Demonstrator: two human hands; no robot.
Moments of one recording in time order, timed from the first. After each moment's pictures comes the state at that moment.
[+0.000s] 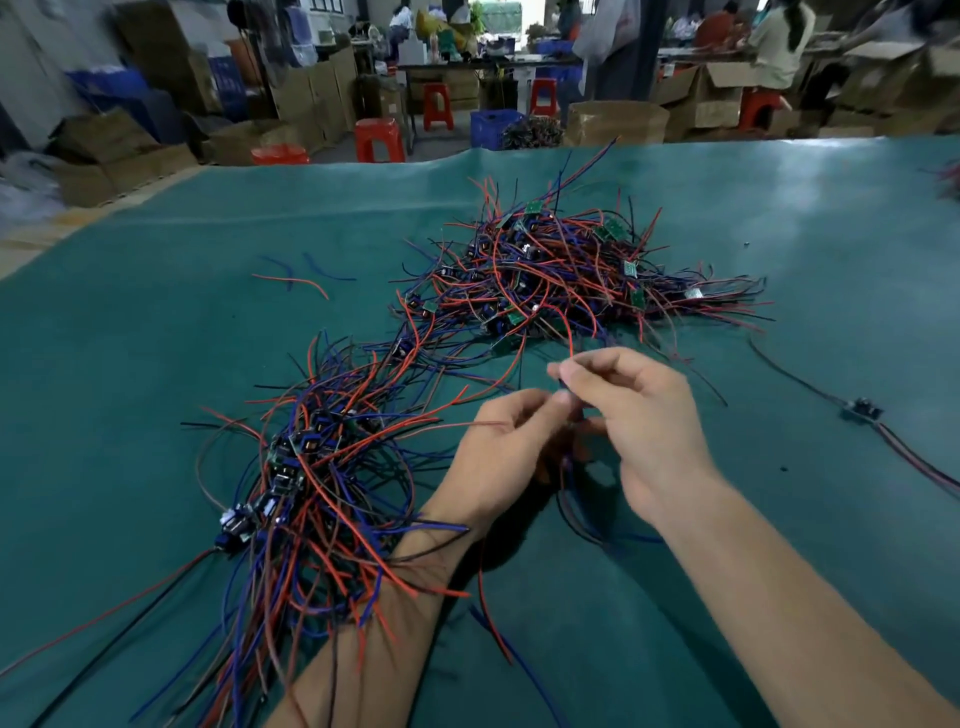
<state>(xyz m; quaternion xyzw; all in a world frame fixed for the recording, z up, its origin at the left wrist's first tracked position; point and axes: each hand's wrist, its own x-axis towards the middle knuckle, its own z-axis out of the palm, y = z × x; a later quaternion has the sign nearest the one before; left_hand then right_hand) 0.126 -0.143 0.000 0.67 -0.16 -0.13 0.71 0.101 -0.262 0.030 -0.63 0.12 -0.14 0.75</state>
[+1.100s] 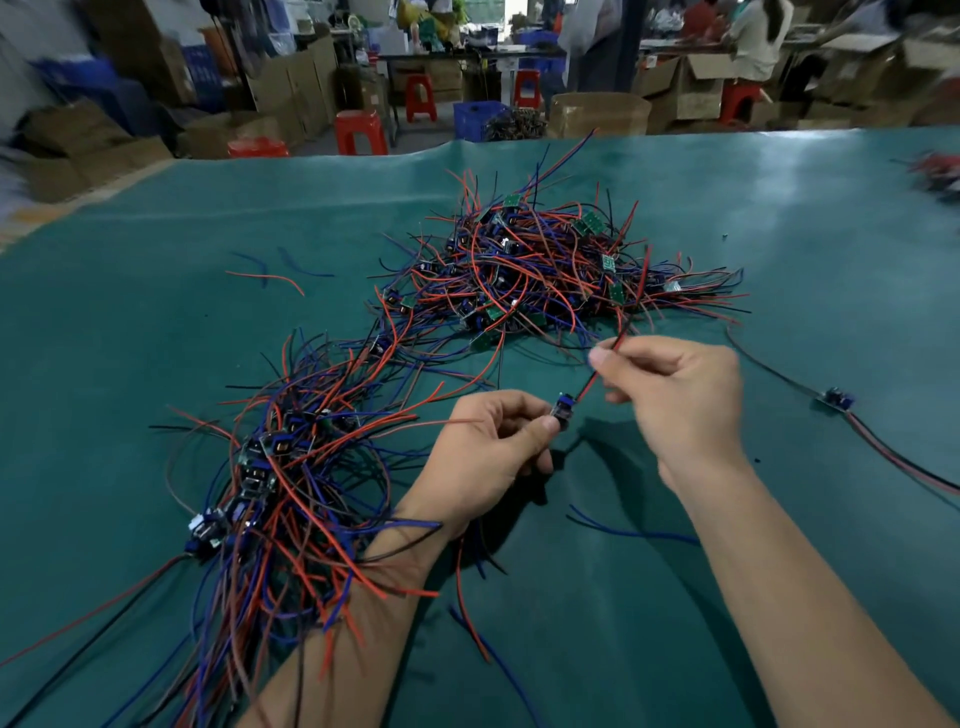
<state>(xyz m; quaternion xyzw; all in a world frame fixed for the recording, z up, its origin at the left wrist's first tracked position) 0.128 -0.141 -0.004 0.70 -0.18 -0.14 0.68 0.112 -0.314 0.014 -0.73 0.11 -0.28 0.62</state>
